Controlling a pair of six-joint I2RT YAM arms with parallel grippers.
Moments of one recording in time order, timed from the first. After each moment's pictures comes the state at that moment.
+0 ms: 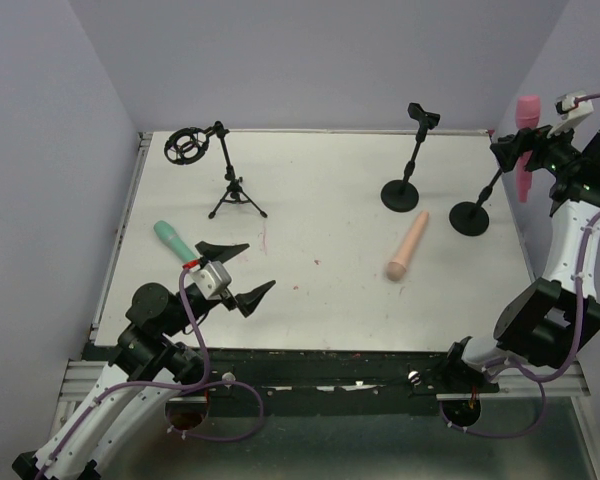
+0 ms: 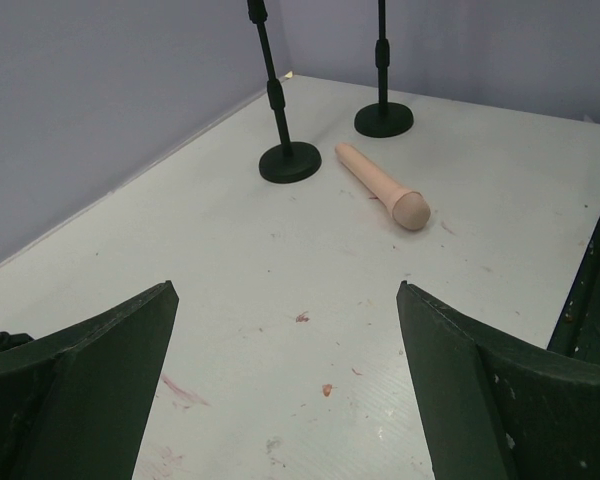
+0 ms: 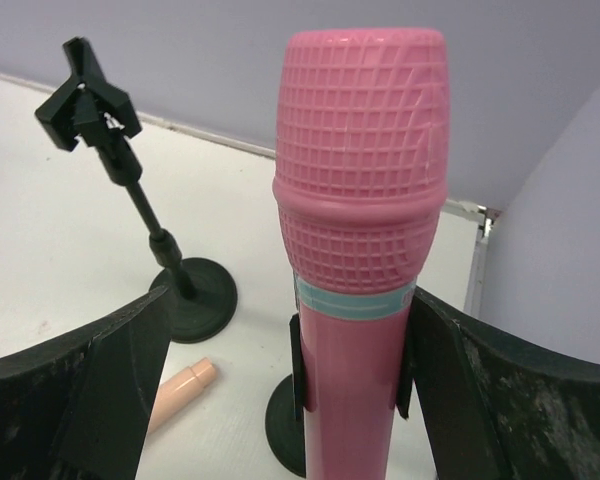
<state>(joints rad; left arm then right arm) -0.62 0.26 0.46 -0.08 0.32 0.10 -0.53 1.45 1.39 -0.16 -0.86 -0.22</state>
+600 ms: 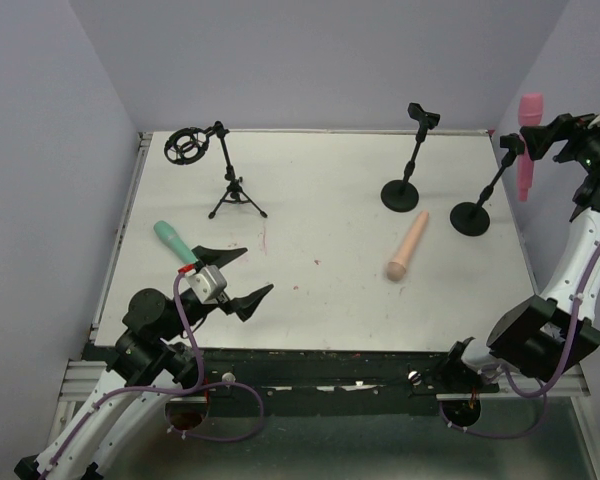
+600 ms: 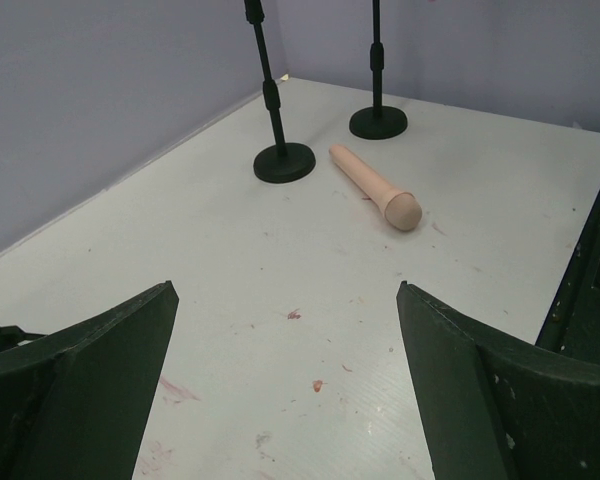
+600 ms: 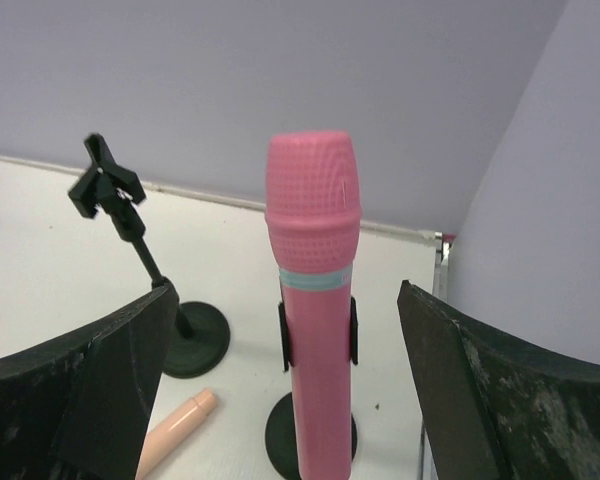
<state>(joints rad) -0.62 0.20 0.44 -0.11 0.32 0.08 -0.64 1.38 1.48 -0.13 -0.89 -0.06</state>
